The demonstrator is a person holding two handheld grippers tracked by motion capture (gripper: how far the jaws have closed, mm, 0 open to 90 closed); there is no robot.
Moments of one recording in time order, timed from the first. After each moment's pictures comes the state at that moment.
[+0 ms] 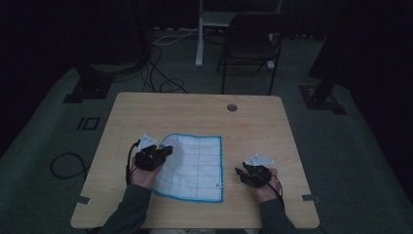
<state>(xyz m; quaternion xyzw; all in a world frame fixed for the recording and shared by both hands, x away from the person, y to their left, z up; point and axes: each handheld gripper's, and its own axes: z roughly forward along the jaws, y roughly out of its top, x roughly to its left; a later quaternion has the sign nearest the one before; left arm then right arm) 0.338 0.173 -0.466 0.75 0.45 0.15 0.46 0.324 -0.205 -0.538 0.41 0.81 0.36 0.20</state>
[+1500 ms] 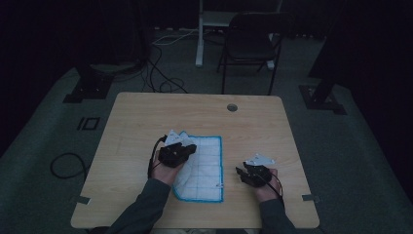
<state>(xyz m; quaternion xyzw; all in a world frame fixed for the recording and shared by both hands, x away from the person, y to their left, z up) 0.348 0.107 -0.457 0.78 0.39 0.13 0.47 0.324 -0.207 -0.538 0.42 0.81 0.36 0.20</state>
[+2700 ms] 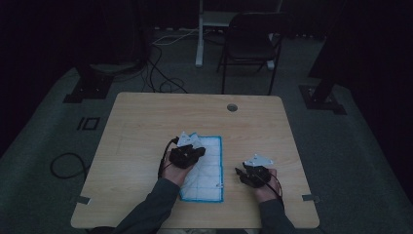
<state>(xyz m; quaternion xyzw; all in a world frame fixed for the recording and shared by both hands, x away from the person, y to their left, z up) 0.355 0.077 -0.473 0.80 0.38 0.11 0.45 0.323 -0.204 -0.539 0.41 0.81 0.36 0.21</state>
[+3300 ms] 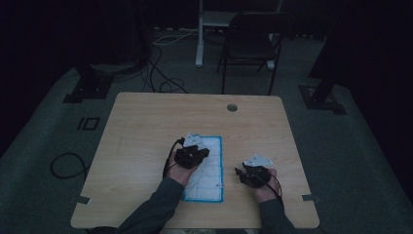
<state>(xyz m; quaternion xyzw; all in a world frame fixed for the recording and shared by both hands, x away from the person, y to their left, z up) 0.360 0.063 -0.483 0.81 0.38 0.11 0.44 0.323 -0.203 -0.539 0.41 0.81 0.36 0.21</state>
